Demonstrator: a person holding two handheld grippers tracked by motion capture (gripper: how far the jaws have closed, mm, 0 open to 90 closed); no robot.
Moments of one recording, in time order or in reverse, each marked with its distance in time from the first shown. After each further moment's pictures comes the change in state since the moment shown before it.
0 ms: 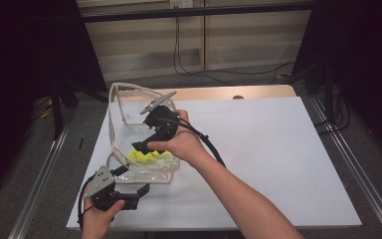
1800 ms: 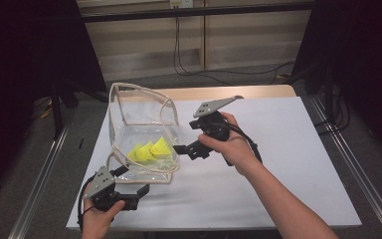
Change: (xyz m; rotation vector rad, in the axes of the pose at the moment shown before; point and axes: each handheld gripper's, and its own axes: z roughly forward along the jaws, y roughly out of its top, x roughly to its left) left arm -0.001 0.000 -0.001 0.001 0.004 0.004; right arm -0.041 -0.069 -0.077 -0.123 0.045 0.022
